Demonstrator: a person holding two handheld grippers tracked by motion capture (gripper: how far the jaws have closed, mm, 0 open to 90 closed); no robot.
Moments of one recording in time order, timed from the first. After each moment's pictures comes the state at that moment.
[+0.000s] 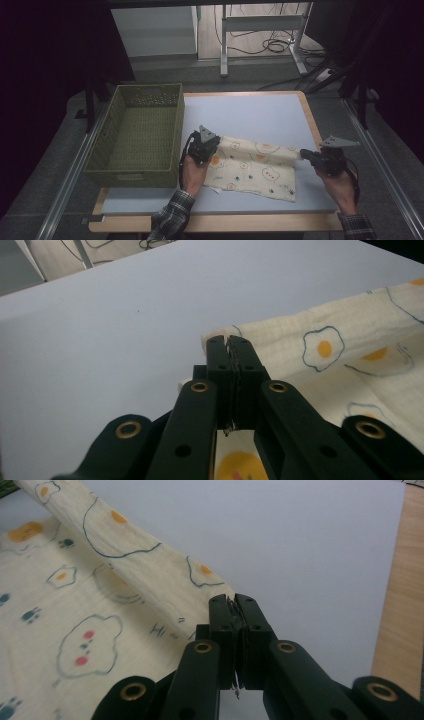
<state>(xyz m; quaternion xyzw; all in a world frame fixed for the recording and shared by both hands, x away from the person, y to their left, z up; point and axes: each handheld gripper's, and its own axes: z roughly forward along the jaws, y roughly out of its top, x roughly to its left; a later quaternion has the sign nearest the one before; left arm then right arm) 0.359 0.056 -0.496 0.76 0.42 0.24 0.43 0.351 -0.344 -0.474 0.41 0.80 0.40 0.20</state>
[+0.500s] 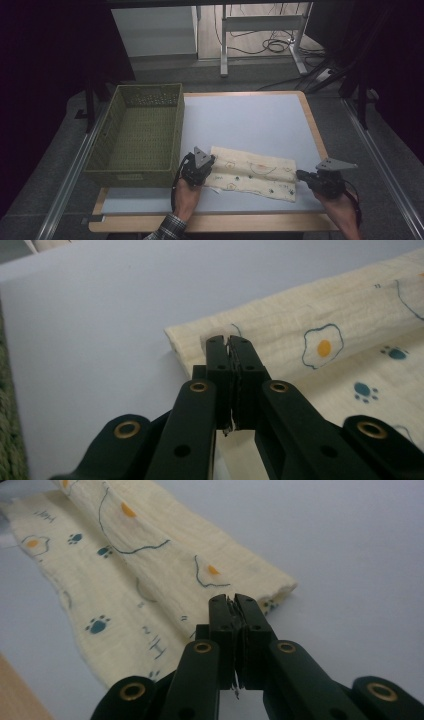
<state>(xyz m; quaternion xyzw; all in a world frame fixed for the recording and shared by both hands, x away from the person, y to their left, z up) 0.305 0.068 -0.519 0.78 0.42 0.24 0.41 0.297 -0.331 -0.492 0.38 0.82 0.39 0.18</state>
